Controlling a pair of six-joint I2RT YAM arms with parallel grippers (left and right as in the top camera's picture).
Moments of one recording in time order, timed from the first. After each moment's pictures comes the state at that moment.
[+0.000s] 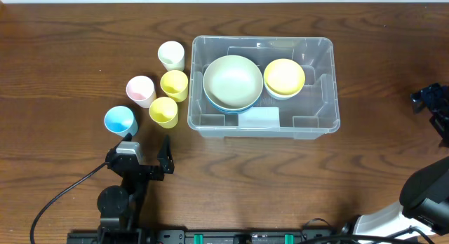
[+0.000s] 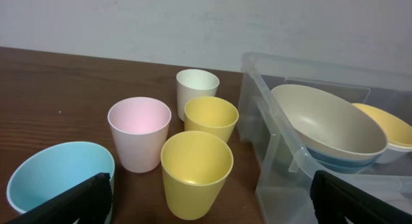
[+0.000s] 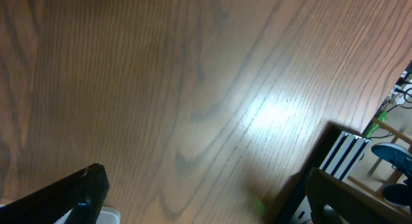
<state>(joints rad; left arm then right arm) -0.03 0.01 0.06 -0.17 0.12 -0.18 -0.52 1.79 1.70 -1.49 0.19 0.72</state>
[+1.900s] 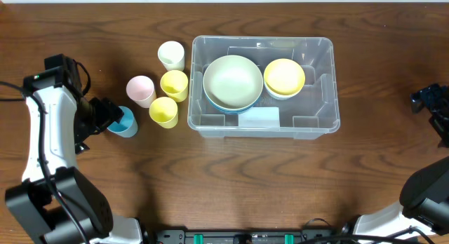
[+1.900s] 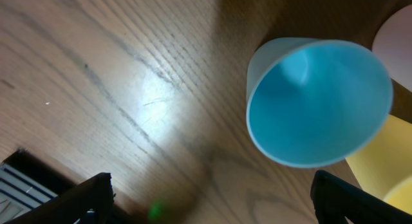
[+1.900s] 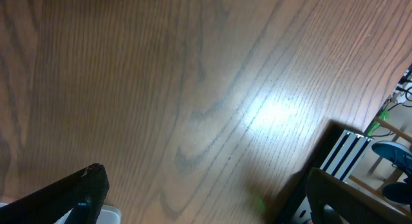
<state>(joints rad) 0.34 1.66 1.34 -1.27 -0.02 -0.48 -0.52 1.79 1.70 -1.49 0.18 0.72</state>
